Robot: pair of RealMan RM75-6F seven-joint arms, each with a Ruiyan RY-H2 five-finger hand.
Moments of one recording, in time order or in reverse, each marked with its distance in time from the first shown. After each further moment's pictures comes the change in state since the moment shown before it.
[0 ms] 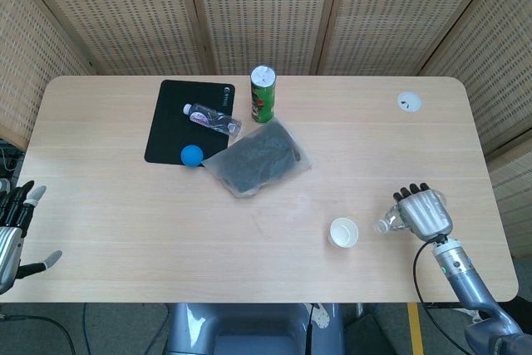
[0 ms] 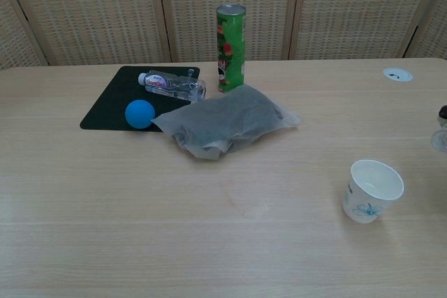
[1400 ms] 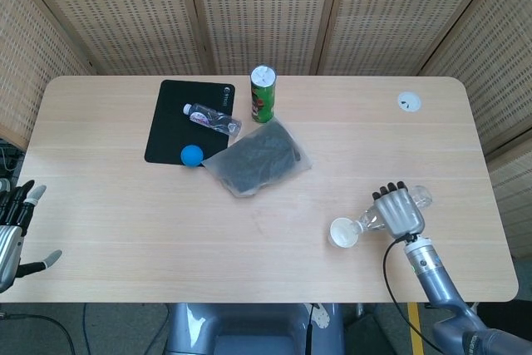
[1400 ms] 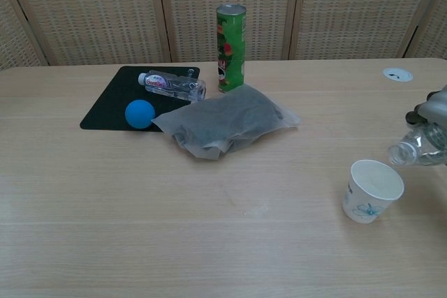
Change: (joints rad) left arm -0.006 0.006 -0.002 -0.001 -0.014 -0.012 -0.007; right arm 0.036 -0.018 0.052 -0.240 0.154 -0.071 -0.503
